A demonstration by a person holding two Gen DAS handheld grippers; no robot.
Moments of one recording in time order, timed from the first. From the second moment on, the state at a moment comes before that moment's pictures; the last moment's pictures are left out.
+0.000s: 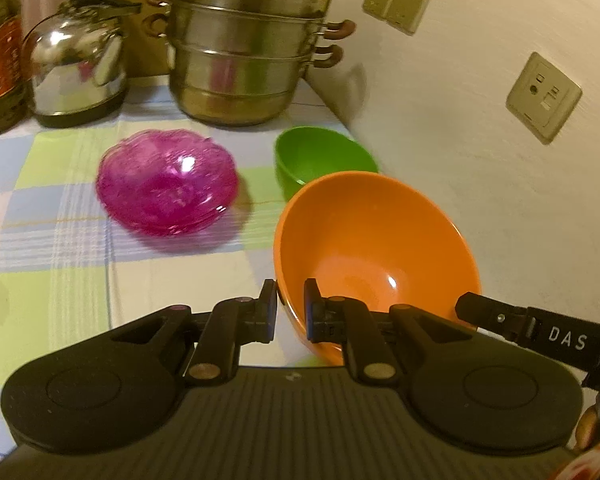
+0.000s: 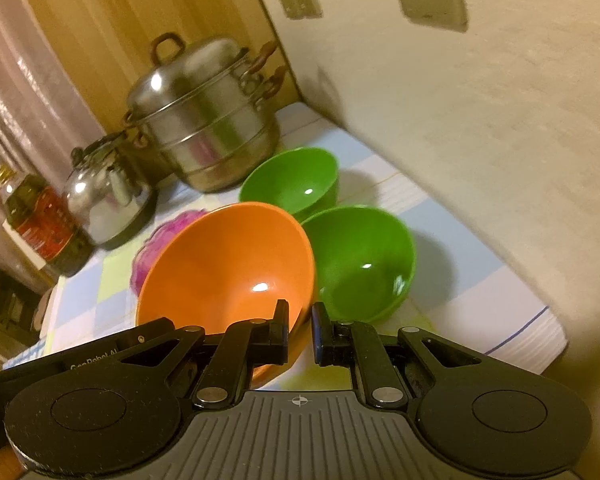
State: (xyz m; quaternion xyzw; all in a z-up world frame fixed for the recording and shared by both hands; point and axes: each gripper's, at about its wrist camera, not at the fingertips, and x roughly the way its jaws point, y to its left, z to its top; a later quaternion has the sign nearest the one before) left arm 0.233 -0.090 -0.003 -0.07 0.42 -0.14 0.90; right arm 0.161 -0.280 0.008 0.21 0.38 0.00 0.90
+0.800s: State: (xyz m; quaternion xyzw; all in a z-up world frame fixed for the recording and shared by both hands) left arm 0.294 -0.157 -0.035 -0.05 0.44 -0.17 0.88; right arm 0.207 -0.344 -0.021 0.21 0.40 -0.06 0.89
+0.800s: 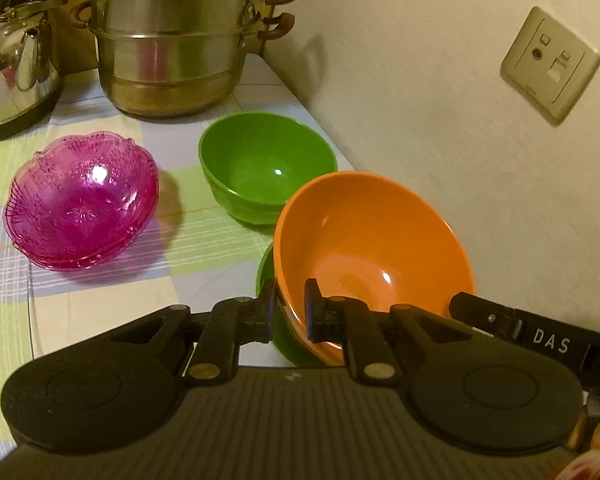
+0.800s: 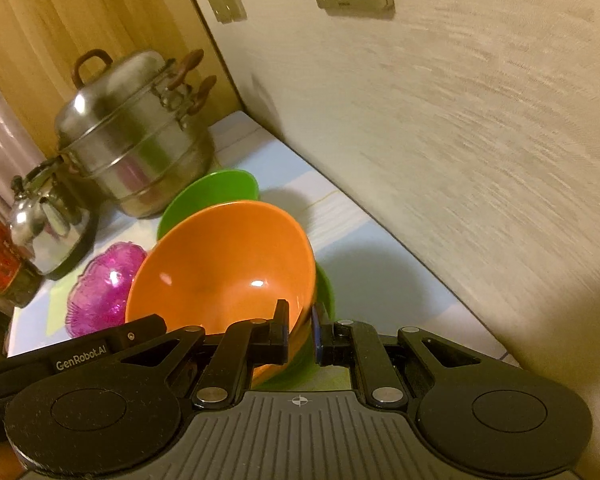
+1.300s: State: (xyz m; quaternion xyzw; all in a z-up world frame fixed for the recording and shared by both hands) left arm 0.298 -0.160 -0.053 -0.05 0.45 -0.16 0.87; right arm 0.220 -0.341 -0.044 0.20 0.41 -0.05 0.89
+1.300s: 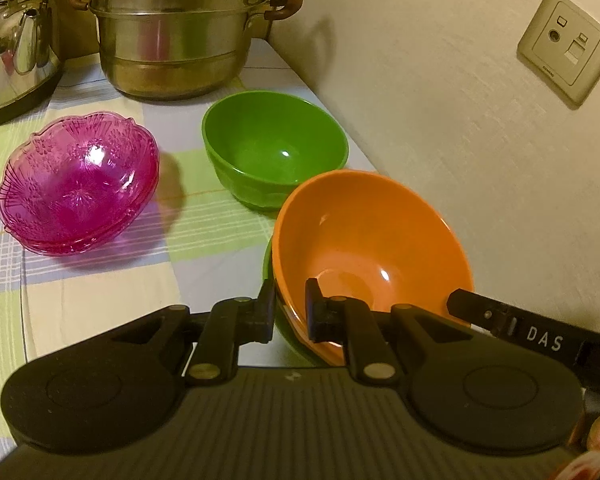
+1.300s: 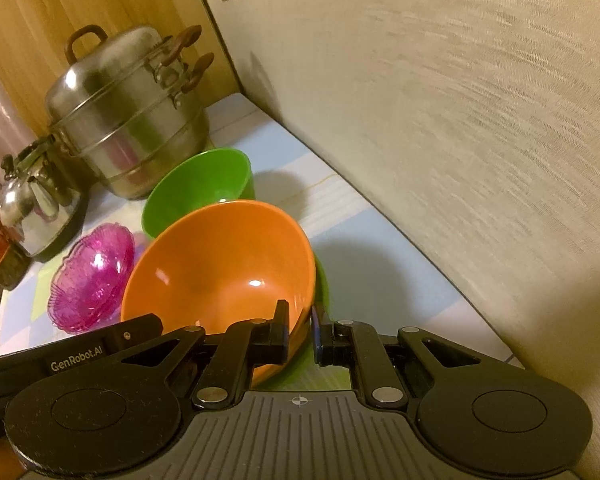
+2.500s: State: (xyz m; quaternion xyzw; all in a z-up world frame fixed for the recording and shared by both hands) left arm 0.239 -0.122 -0.028 -0.10 0.43 -0.15 0.89; right arm 0.167 -0.315 -0.027 0.18 0.41 -0.04 0.89
